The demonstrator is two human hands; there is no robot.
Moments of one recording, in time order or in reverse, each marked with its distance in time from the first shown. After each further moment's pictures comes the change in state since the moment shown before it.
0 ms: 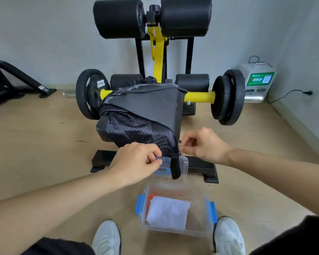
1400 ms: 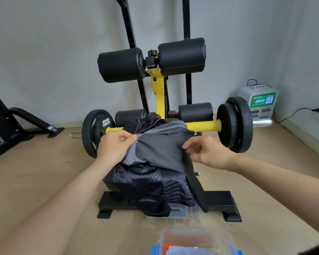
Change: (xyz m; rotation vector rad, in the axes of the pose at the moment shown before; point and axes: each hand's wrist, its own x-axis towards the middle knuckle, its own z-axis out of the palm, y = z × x) left_hand 0.128 -0.078 -0.080 -0.327 0.342 -0.322; right_hand 0.086 0.004 -0.036 0.185 0.062 0.040
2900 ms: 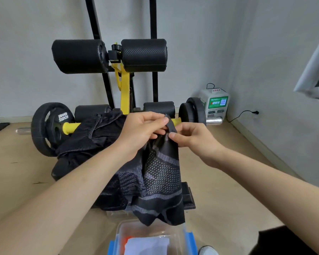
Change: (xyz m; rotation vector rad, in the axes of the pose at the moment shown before) left_hand -0.061 0.149 0.075 -0.685 -0.388 0.143; right_hand -0.076 -0.014 -0.057 0.488 0.203 -0.017
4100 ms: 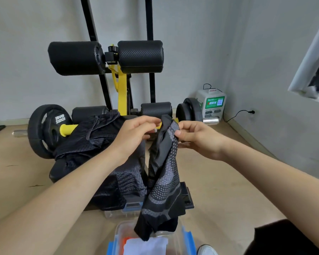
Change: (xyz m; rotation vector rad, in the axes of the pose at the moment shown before) left_hand -0.001 -0.015 -0.012 -0.008 -0.110 -0.008; right_hand 0.006 0.002 -0.025 0.151 -0.230 0.091
